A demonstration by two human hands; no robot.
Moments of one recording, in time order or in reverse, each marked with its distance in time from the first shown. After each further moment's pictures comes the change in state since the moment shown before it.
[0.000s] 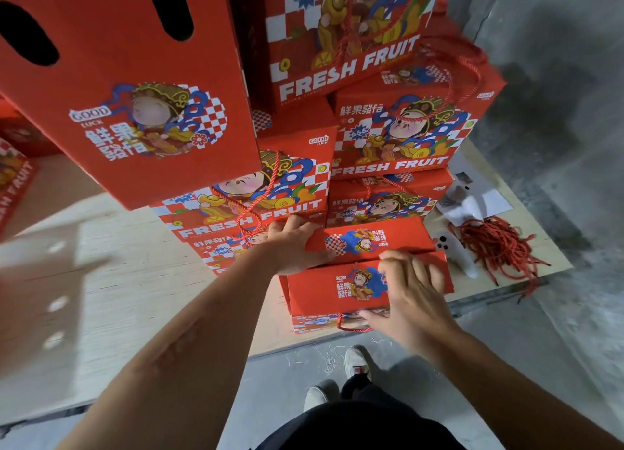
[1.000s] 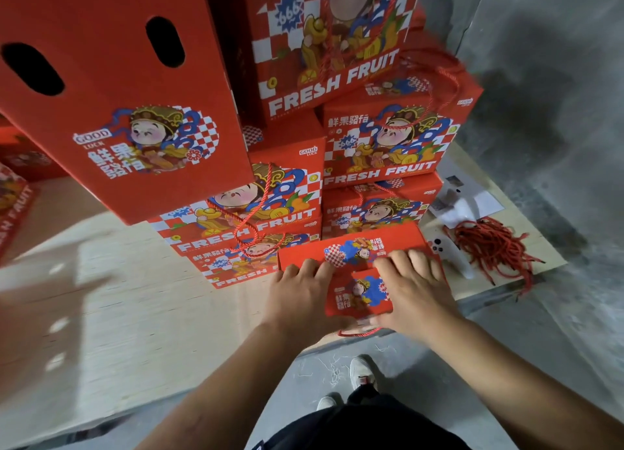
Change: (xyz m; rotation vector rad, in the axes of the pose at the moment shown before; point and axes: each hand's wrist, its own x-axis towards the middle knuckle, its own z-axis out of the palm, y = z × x) left_hand -0.078 0.033 0.057 0.274 0.438 0.166; right_hand 0.010 0.012 -0.009 -0.162 -0.129 0.014
